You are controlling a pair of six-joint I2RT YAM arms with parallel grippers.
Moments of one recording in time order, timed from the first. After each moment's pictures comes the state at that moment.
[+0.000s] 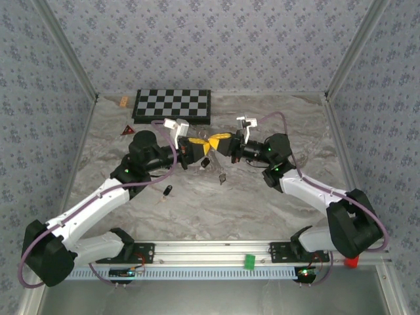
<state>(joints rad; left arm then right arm) -0.66 1.09 0.84 0.18 0.53 -0.52 0.55 1.34 0.72 0.94 -0.81 0.79</state>
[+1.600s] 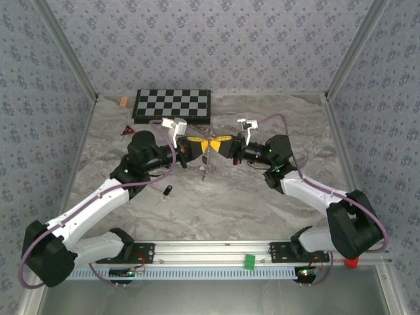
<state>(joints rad) -0.65 1.09 0.83 0.20 0.51 -0.52 0.53 1.33 0.69 0.93 -0.83 0.80</state>
